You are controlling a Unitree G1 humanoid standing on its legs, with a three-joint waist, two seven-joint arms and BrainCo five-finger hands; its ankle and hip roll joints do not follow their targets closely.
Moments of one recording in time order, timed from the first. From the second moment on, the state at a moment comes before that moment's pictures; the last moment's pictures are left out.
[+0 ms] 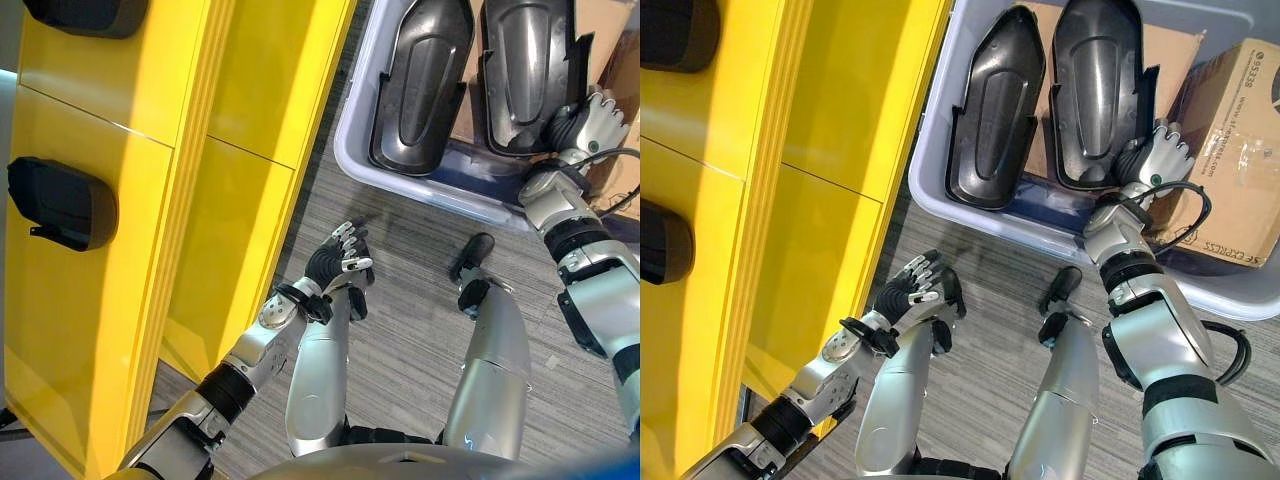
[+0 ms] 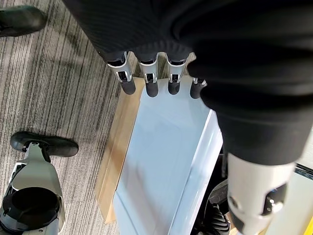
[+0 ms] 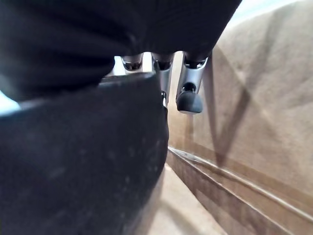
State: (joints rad) left arm -0.24 0.37 -0.58 0.23 -0.72 -0.18 -0.08; right arm -0.98 -0.57 0.46 1.01 -0.14 0.22 -0.92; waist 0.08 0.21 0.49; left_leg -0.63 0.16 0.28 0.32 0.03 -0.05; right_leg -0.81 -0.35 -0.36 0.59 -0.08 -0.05
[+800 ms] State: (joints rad) left arm 0.10 0.34 -0.37 0.19 -0.68 -0.16 -0.07; right arm -0.28 -0.37 0.26 0.30 0.25 -0.03 -0.64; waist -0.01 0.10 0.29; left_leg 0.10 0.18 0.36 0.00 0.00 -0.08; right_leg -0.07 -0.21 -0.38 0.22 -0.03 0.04
